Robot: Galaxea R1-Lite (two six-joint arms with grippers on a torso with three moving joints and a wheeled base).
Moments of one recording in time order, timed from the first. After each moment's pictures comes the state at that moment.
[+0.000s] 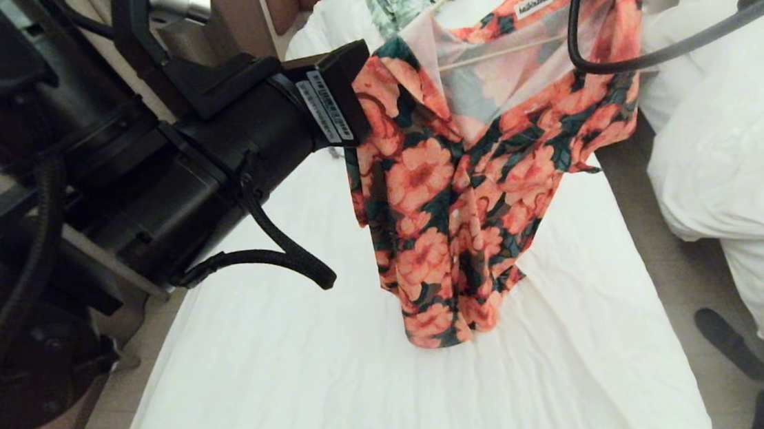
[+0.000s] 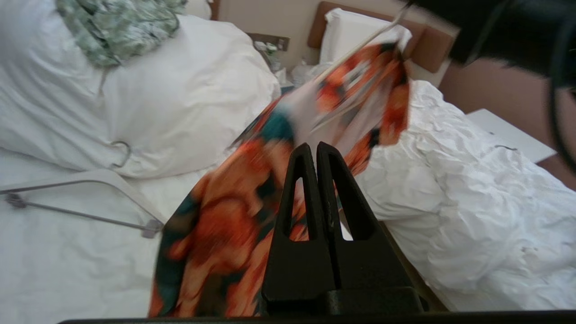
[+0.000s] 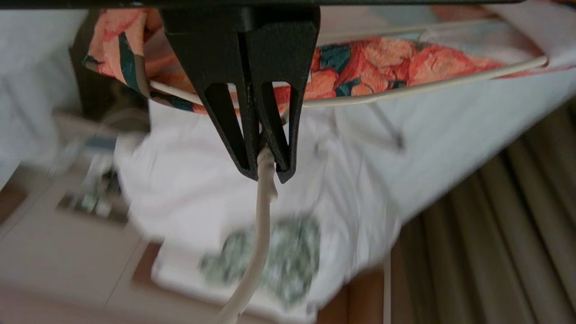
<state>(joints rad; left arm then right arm) -0.80 1.56 -1.05 -0.88 0.13 0.02 0.58 1.82 -1.97 -0.27 -0.34 -0.38</state>
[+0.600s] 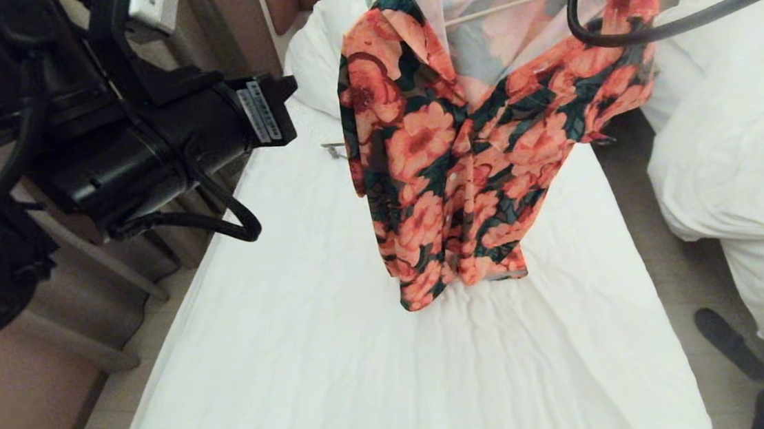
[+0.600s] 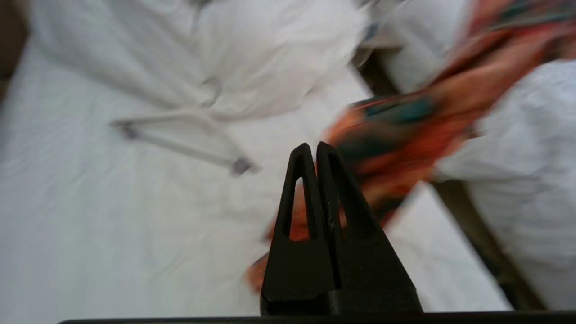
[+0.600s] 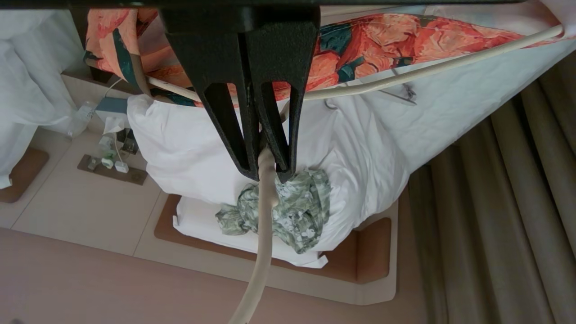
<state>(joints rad) -0.55 1.53 -1.16 -0.53 0.10 0.01 0.59 1.82 -1.97 -0.44 -0.32 -0.43</state>
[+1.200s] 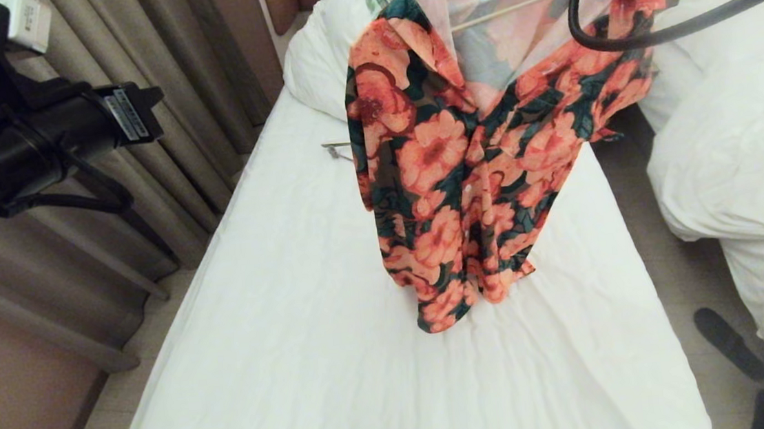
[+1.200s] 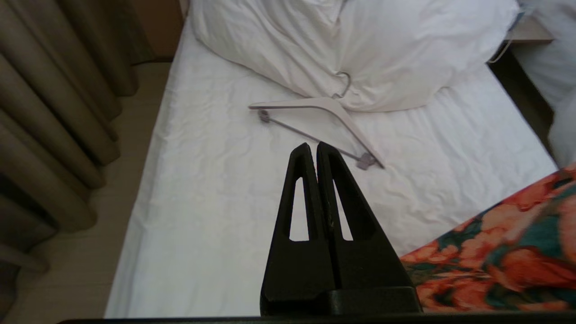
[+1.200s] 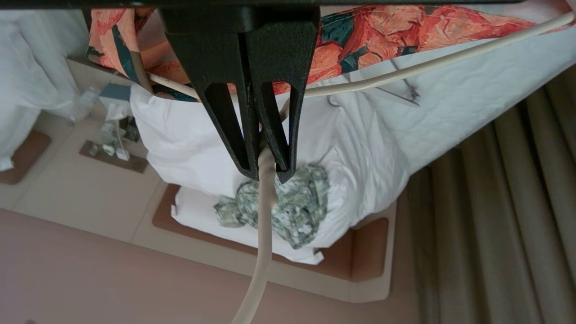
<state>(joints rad) -0.09 1.54 -1.21 -0.46 -0.08 0.03 0.58 1.82 -1.98 -0.44 -0.29 -0.47</state>
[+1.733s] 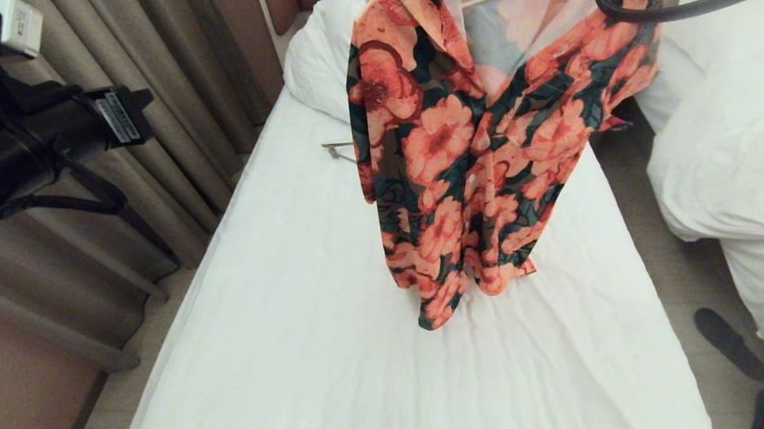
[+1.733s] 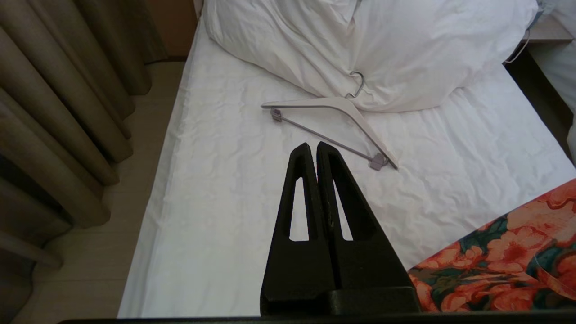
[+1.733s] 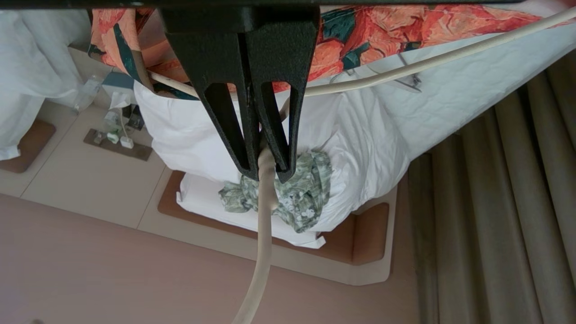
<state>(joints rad) -0.06 1.55 -1.21 -0.46 -0.08 0.03 0.58 1.79 -1.98 -0.44 -0.27 -0.48</state>
